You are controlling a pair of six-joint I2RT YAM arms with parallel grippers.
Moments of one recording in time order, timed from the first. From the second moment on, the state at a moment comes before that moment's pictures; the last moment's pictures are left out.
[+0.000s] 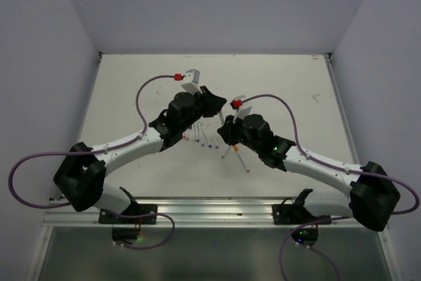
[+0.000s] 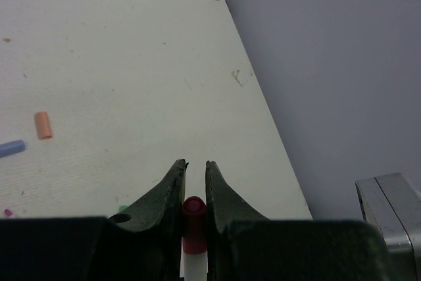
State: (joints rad) left arm -0.76 1.44 0.91 0.35 -0.11 -0.78; right arm 0.84 1.22 0.70 0.13 0.13 0.39
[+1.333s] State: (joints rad) left arm -0.54 1.40 1.49 0.33 -0.28 -0.56; right arm 0.86 1.27 0.51 0.33 0.11 0.36
